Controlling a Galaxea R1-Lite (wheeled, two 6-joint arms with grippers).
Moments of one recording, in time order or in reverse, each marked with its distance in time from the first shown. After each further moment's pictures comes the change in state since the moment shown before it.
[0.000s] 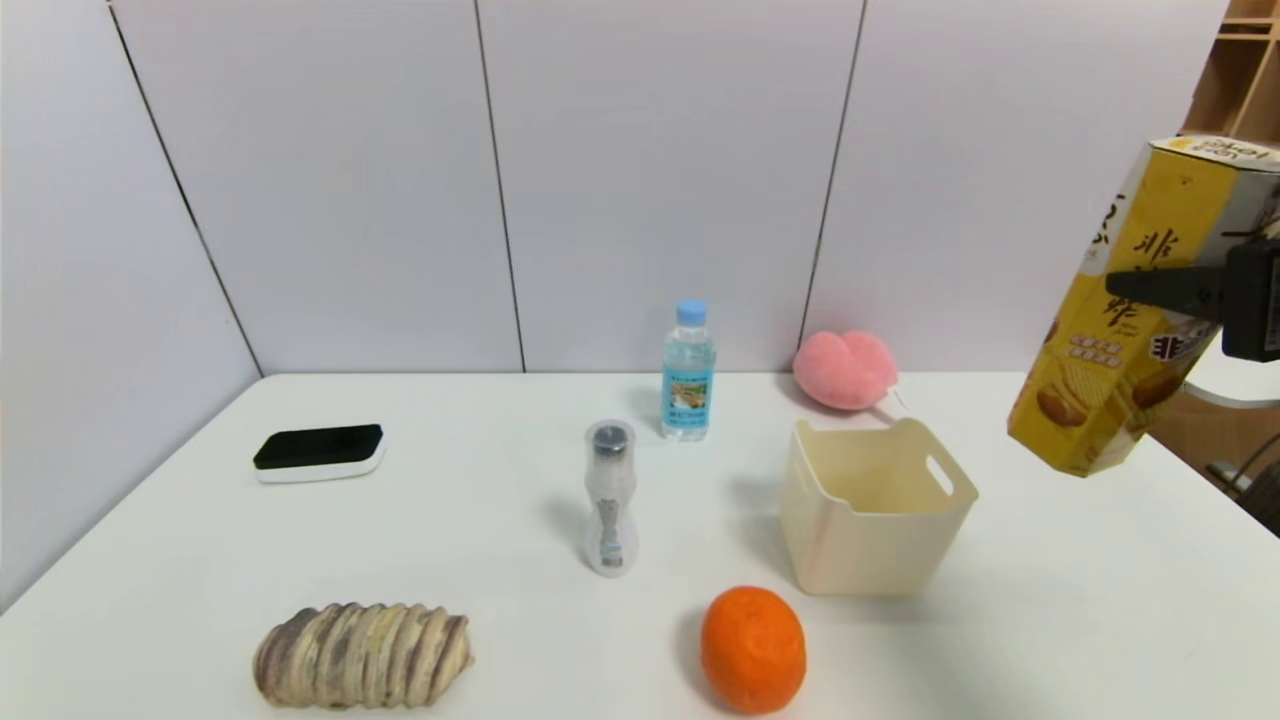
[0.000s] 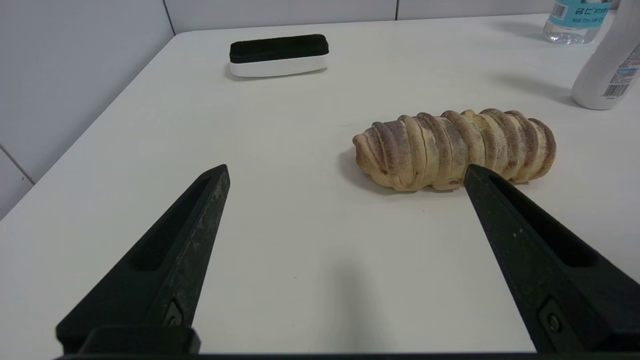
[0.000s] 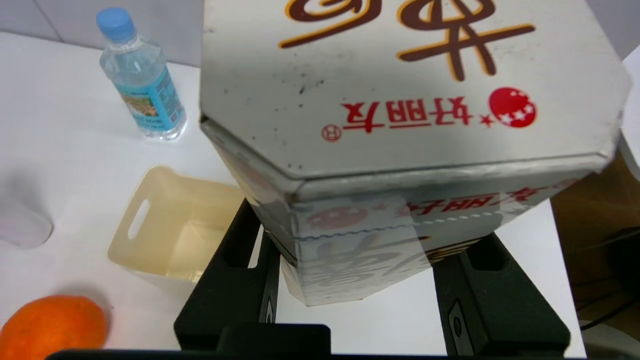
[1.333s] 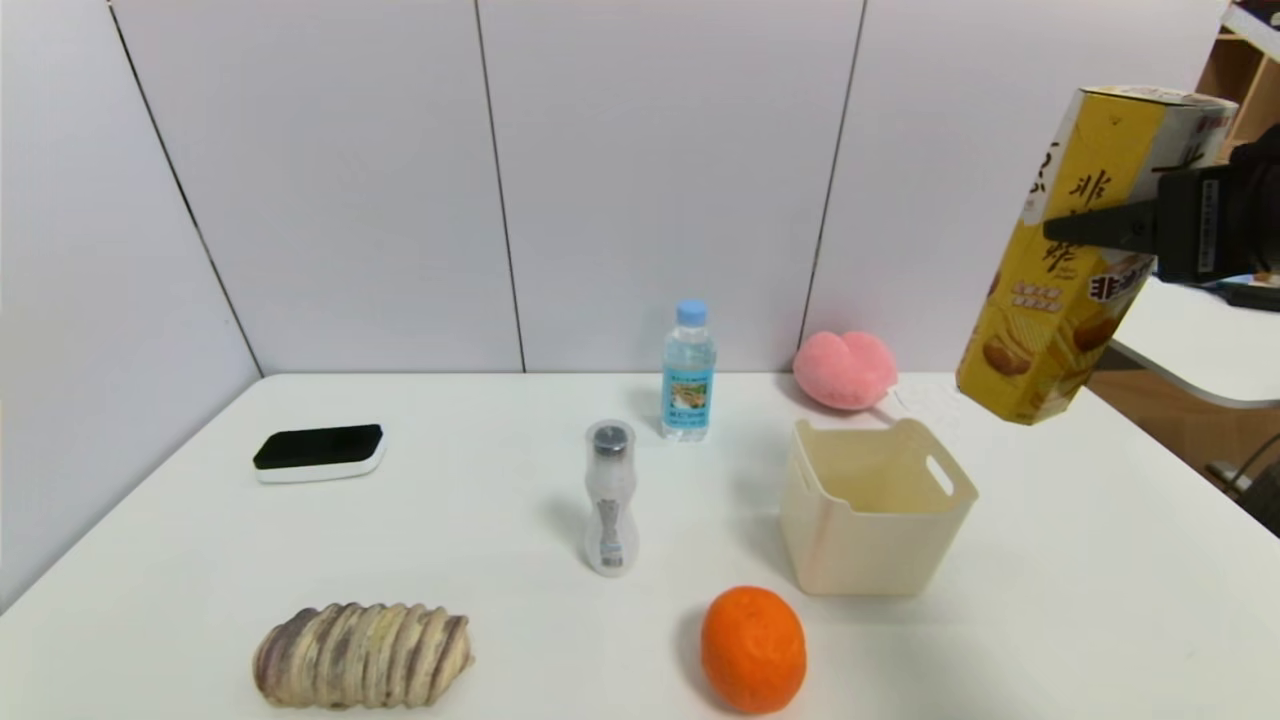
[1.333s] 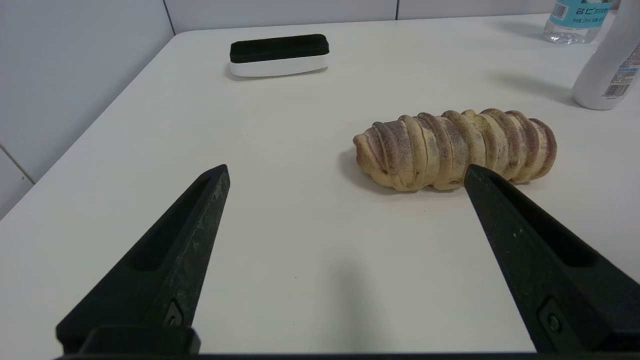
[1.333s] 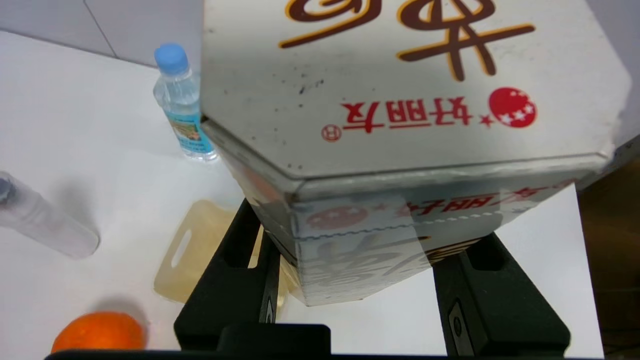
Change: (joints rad) left arm 0.000 0.000 0.000 0.000 0.000 0.000; right arm 0.040 0.134 -0.217 0.088 0.042 0.005
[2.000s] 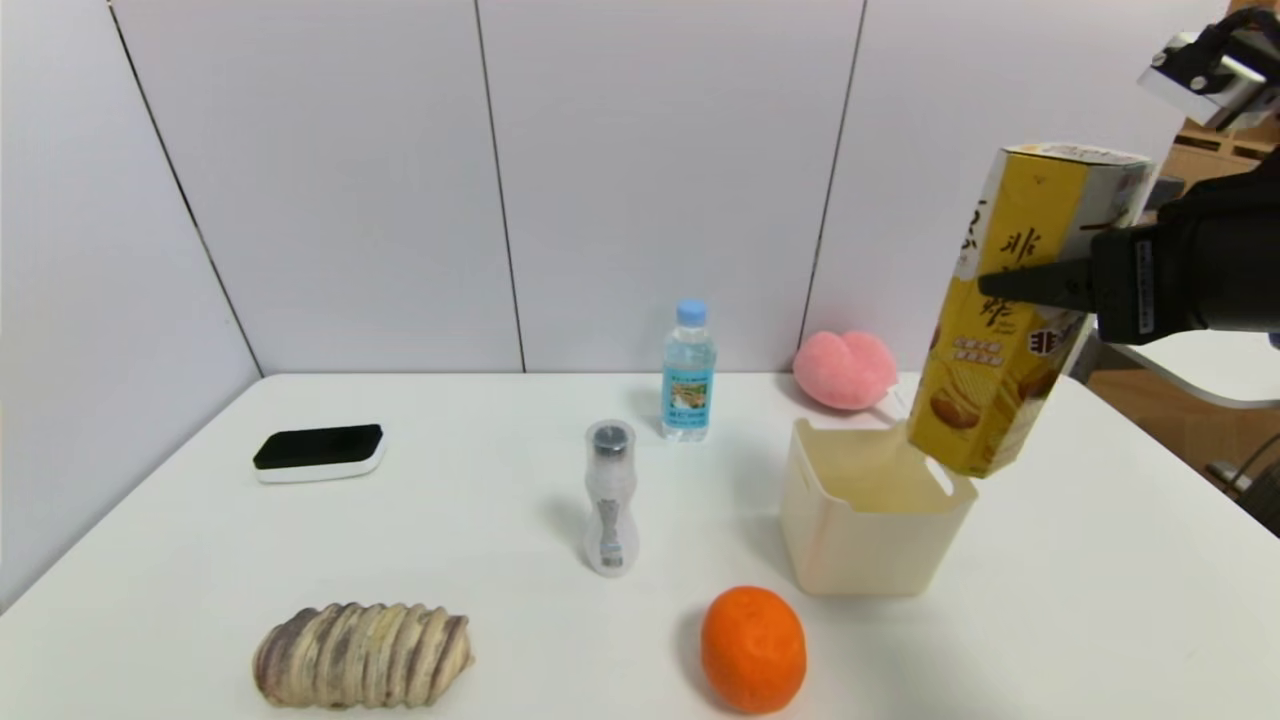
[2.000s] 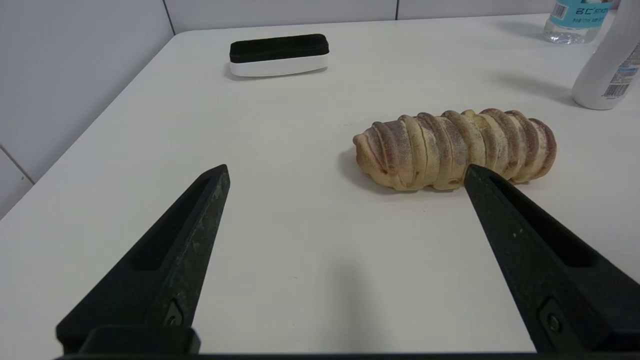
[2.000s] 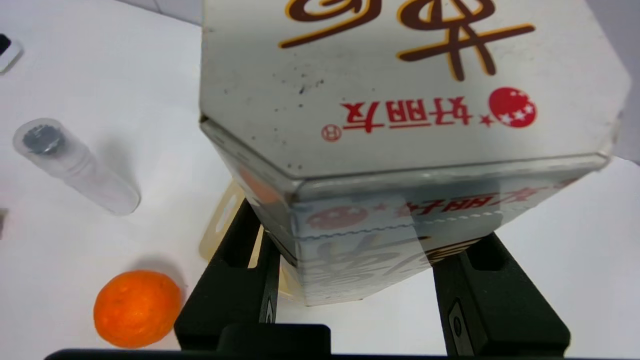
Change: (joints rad) left arm 0.000 0.000 0.000 0.000 0.000 0.000; right arm 0.117 0.001 0.077 -0.013 0.000 0.026
